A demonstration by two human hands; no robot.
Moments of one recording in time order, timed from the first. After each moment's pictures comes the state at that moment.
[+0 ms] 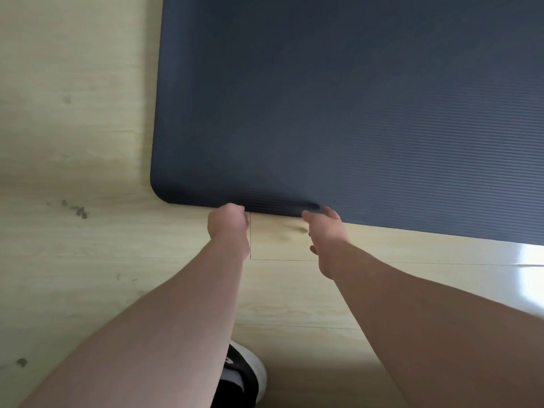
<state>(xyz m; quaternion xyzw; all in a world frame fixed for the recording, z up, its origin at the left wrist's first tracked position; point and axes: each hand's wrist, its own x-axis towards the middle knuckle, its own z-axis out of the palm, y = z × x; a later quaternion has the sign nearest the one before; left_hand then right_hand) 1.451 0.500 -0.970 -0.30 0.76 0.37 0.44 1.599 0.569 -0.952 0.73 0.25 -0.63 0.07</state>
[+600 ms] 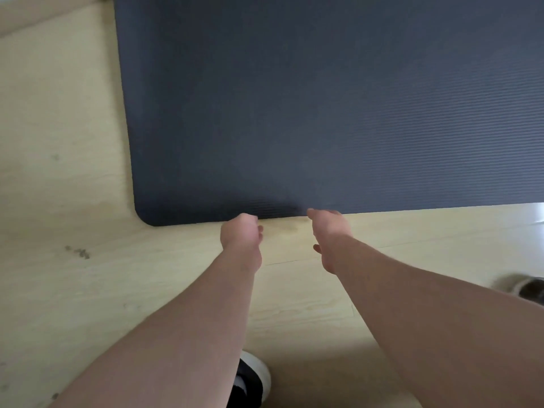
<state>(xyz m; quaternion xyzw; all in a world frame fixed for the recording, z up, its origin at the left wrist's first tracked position) 1.517 0.542 -0.935 -0.27 0.80 0.31 0.43 1.652 0.603 -0.930 0.75 0.18 -0.64 0.04</state>
